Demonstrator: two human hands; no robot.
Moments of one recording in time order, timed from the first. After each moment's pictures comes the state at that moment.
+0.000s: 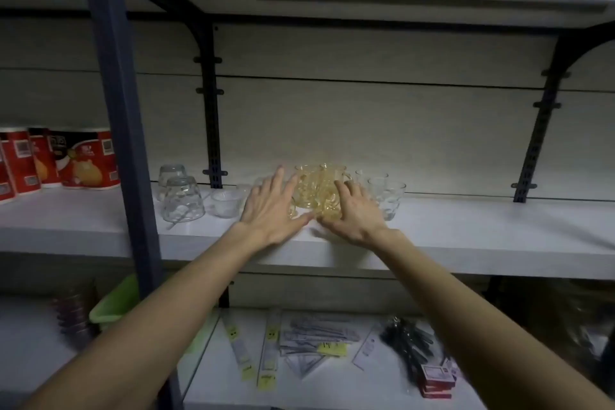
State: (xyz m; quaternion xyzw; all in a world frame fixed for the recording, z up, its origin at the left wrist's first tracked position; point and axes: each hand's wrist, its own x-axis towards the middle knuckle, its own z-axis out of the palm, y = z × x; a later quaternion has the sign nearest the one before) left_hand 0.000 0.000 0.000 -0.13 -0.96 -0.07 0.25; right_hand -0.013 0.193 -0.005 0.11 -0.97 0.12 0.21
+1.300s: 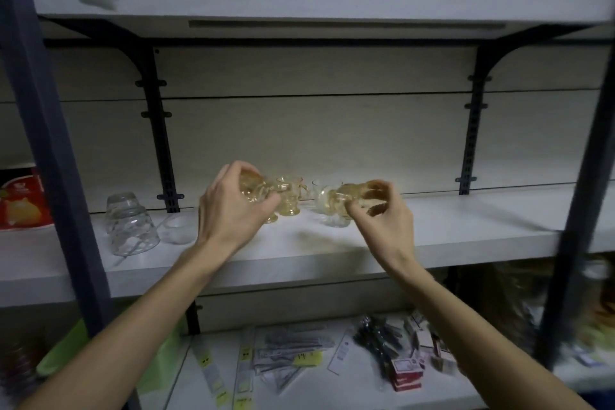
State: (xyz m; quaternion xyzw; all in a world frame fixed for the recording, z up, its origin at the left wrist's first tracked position) left_hand 0.061 0.033 0.054 -0.14 -0.83 -0.37 0.39; right_hand 0.085 0.275 0.012 0.02 -0.76 0.52 0.39
